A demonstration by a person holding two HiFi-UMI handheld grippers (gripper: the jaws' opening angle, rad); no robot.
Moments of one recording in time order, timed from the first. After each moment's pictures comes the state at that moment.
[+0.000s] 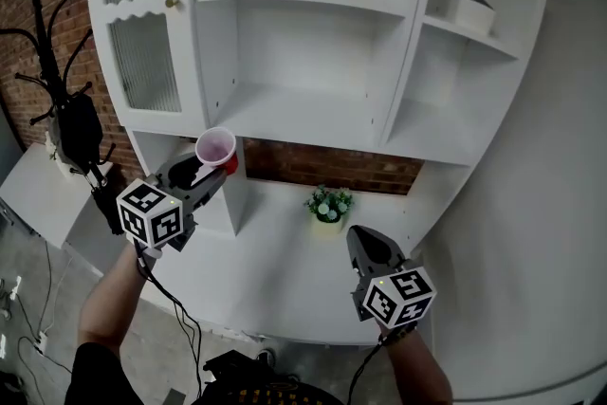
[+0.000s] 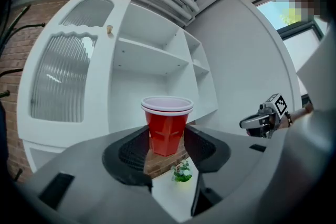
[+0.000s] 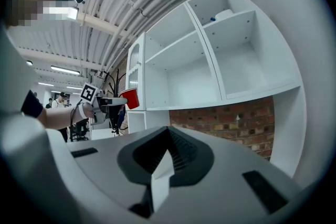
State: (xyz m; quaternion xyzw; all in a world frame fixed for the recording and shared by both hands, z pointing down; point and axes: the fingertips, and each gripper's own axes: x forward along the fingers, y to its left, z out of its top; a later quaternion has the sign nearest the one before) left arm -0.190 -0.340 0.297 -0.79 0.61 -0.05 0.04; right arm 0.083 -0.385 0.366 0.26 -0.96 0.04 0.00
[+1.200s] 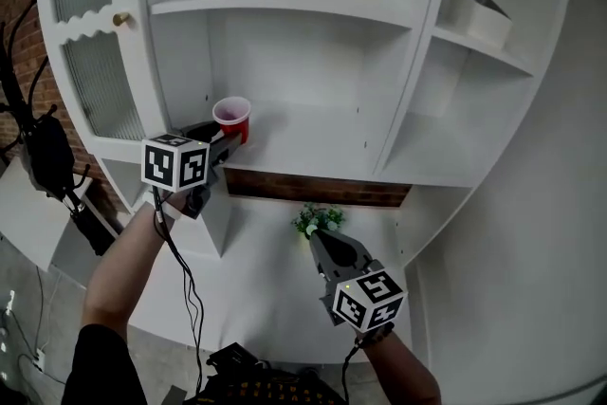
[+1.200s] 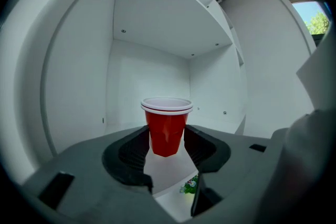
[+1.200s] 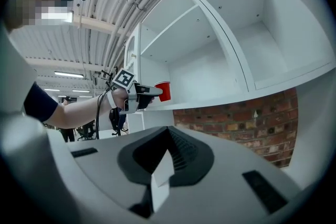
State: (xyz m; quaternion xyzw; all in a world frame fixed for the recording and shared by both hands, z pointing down) left arm -0.228 -0.526 0.280 -0.76 0.64 -0.07 -0.07; right arm 0.002 -0.445 0.368 0.22 -0.97 0.07 0.01
